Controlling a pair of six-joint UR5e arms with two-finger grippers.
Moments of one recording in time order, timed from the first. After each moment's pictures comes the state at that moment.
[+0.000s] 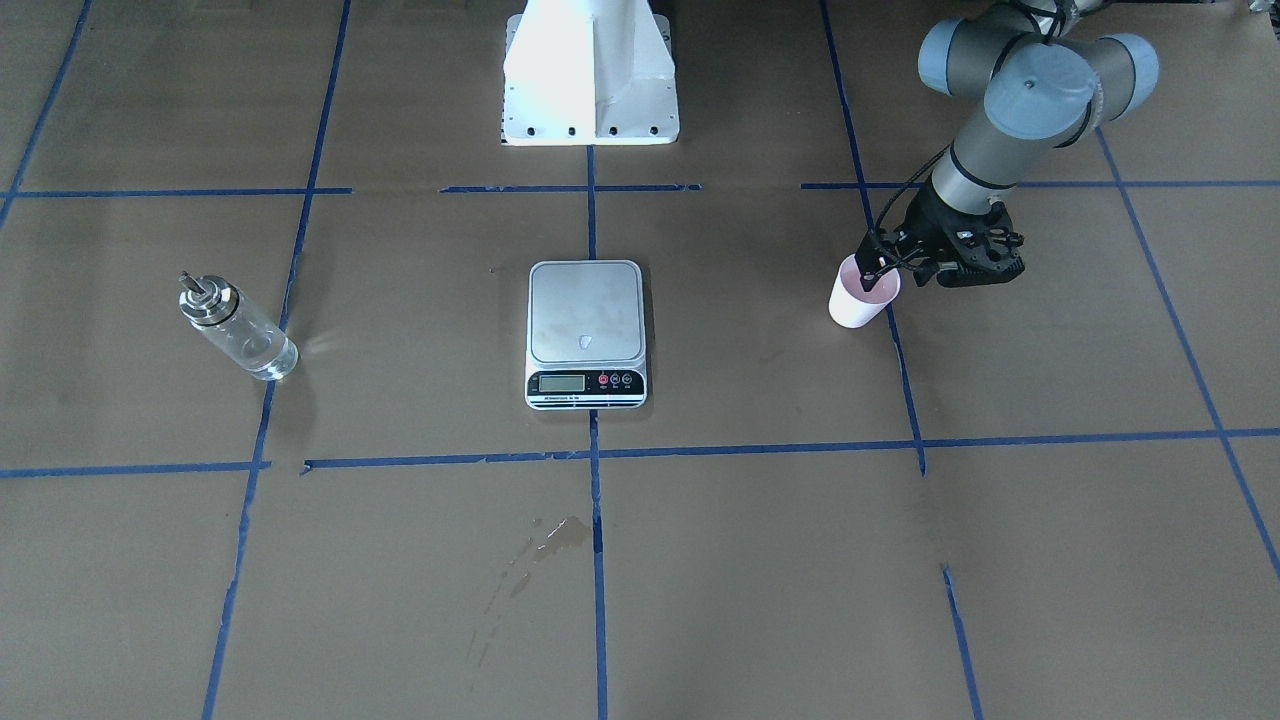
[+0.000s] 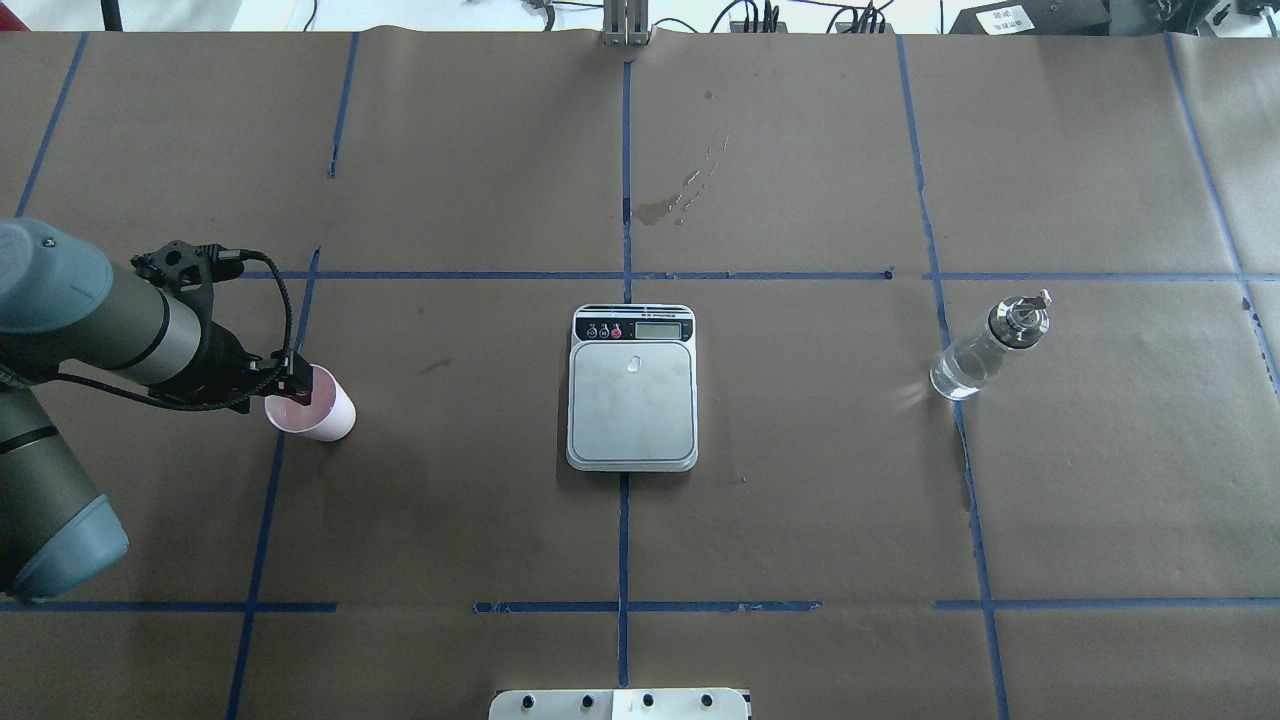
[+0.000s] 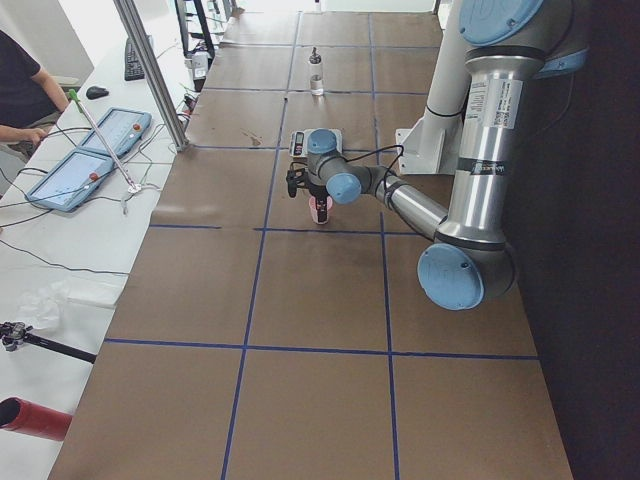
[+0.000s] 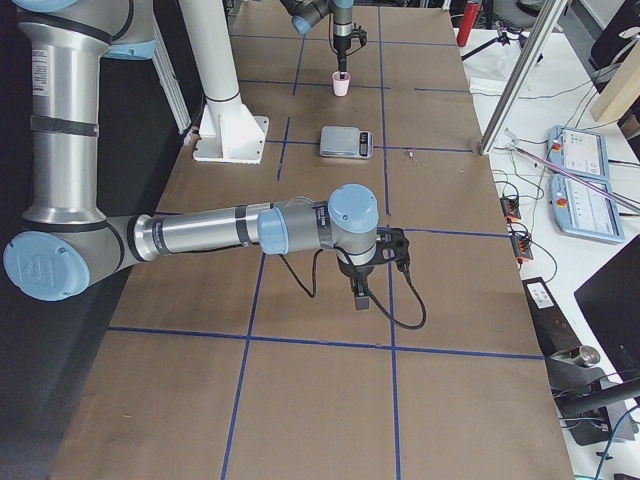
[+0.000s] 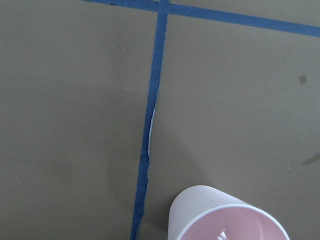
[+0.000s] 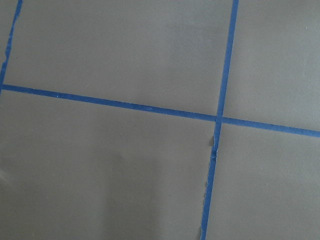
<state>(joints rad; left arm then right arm) -0.72 -1.69 -1.88 -1.90 -2.06 -1.19 1.56 -1.66 1.84 -1.56 2.40 0.00</state>
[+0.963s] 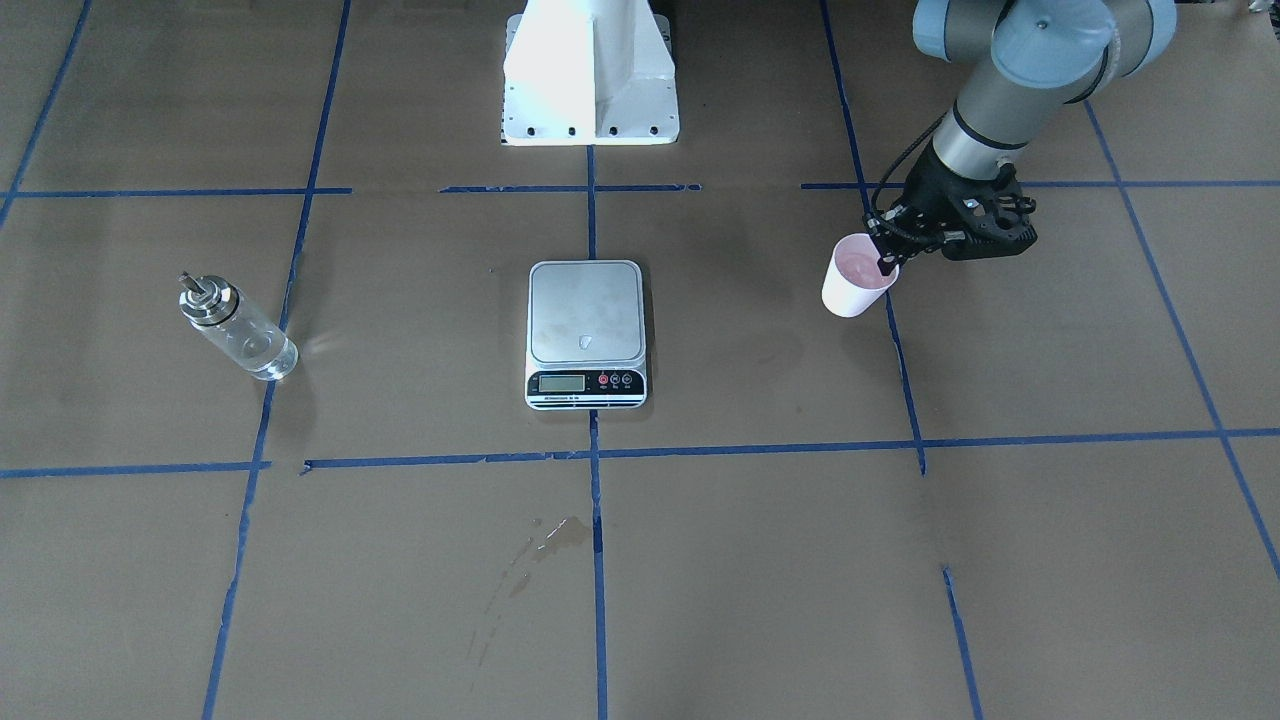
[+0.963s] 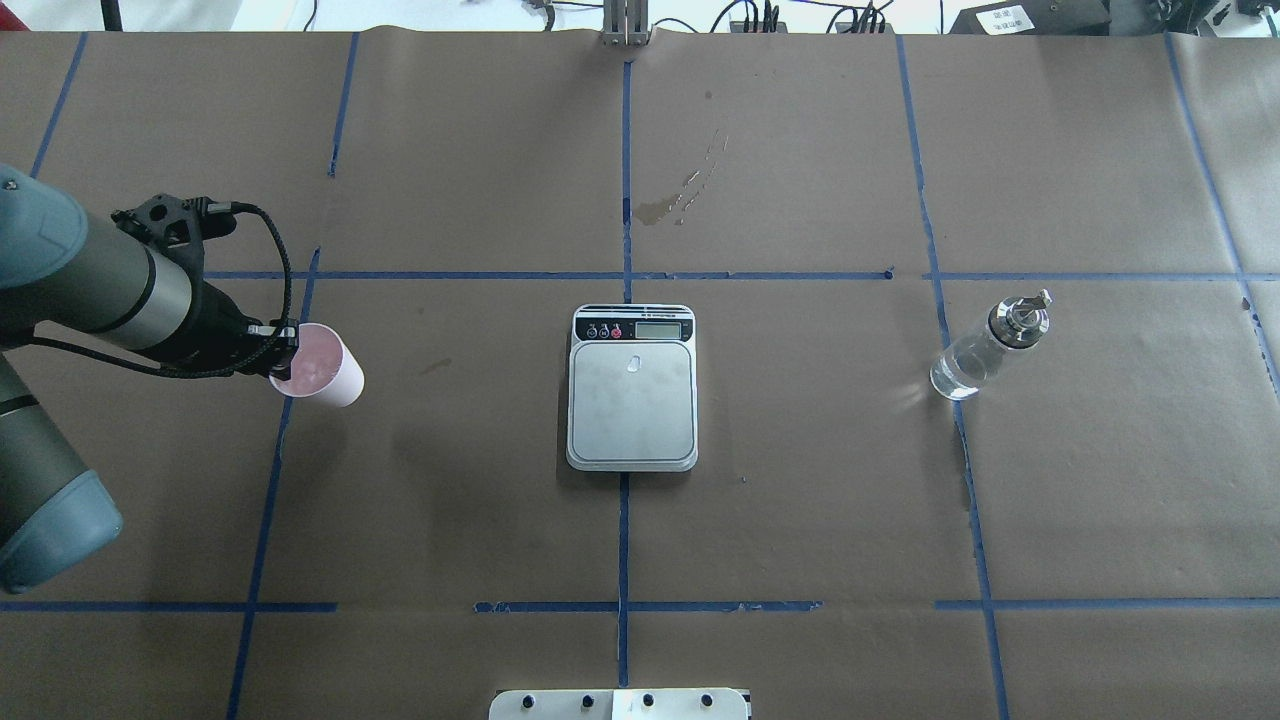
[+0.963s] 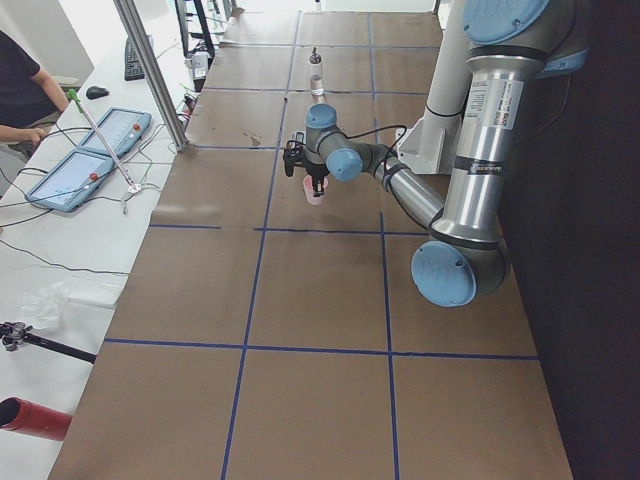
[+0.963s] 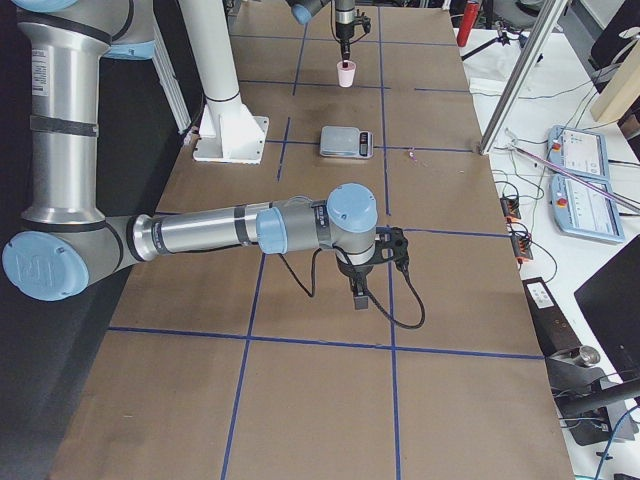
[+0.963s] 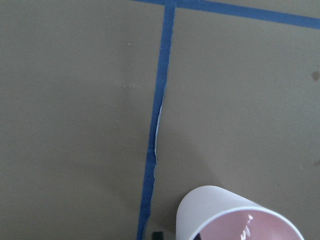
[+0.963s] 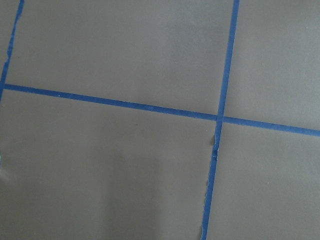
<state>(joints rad) -0.76 -1.80 -2.01 -1.67 -2.06 -1.20 1.56 -1.67 1.85 -1.56 2.40 0.00</state>
